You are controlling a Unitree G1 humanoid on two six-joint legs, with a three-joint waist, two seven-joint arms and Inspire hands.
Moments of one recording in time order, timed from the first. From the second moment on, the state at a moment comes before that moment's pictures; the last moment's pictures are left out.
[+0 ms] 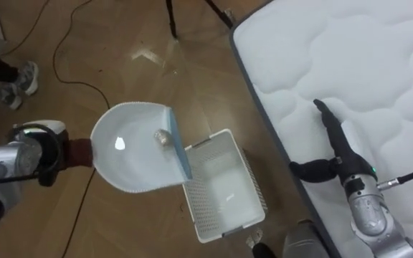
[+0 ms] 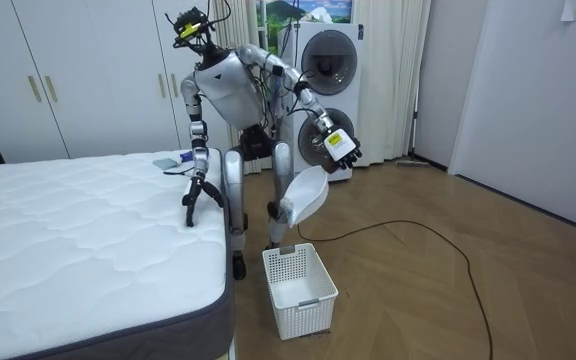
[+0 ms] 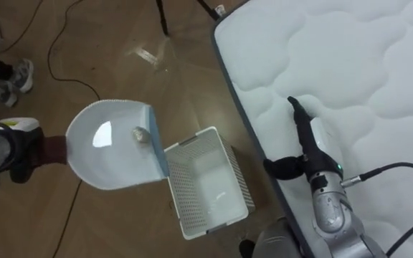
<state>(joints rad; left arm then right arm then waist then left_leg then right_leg) -0.54 0.75 -0.60 0.88 0.73 0.08 -0.25 -0.10 -0.46 0.25 0.58 -0.23 -0.25 -0.32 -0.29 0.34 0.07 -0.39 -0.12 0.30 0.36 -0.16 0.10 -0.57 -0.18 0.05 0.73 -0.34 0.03</state>
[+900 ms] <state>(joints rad) -0.49 0.78 -0.69 0.77 1.04 0.08 -0.30 -0.13 -0.45 0.26 0.61 -0.18 -0.26 -0.33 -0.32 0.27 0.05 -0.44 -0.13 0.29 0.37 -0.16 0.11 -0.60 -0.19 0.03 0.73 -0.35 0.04</state>
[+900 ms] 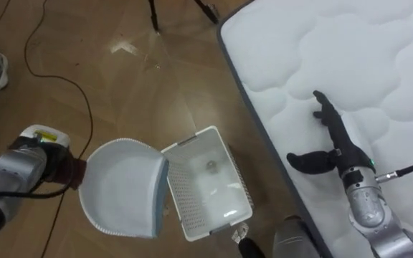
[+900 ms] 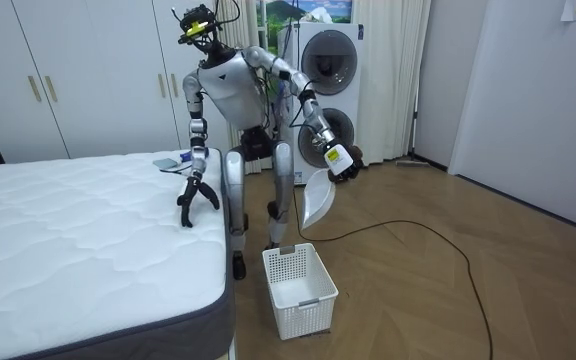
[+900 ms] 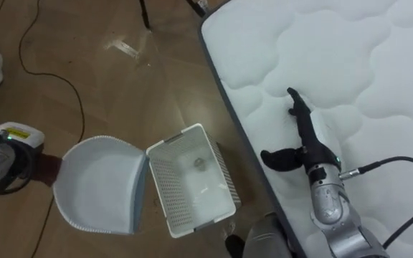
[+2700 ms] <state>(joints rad) 0.08 0.39 0.03 0.07 0.46 -0.10 0.10 0.17 -0.38 0.19 0.41 -0.05 -0.18 -0.31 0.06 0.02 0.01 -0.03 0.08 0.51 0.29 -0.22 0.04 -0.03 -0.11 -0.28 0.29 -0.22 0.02</state>
